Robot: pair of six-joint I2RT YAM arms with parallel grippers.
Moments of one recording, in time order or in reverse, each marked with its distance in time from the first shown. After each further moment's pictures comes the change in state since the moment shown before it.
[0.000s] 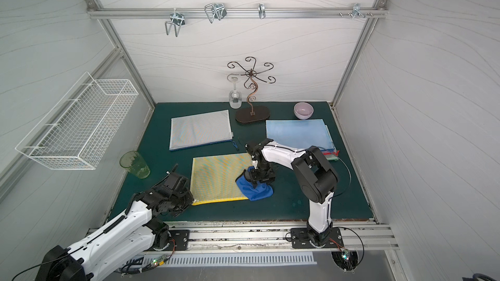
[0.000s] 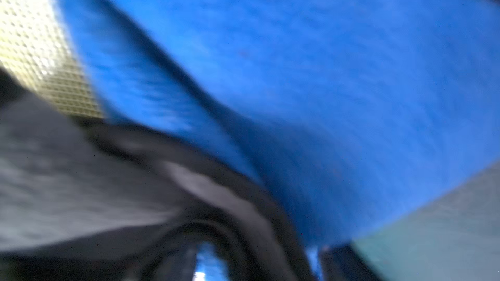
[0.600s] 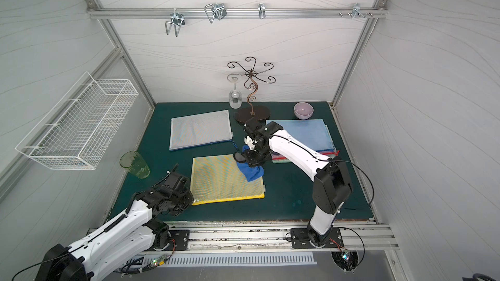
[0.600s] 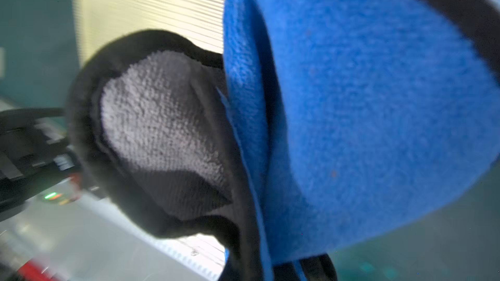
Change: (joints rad) left arm 0.000 0.029 0.011 0.001 0.000 0.003; right arm 0.057 -0.065 0.373 -0.122 -0.089 -0.045
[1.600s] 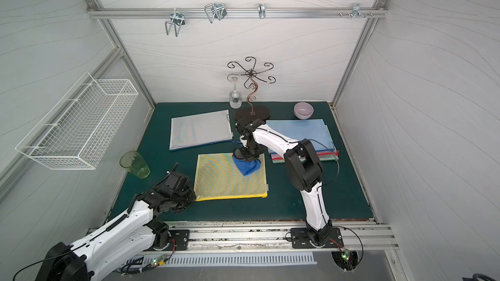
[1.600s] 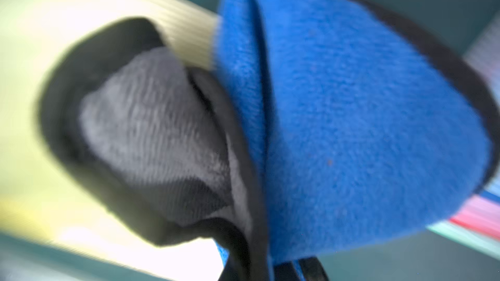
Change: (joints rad) left arm 0.000 -0.006 -0.034 0.124 0.005 -0.012; right arm 0.004 0.286 0.200 0.068 0.113 -0.102
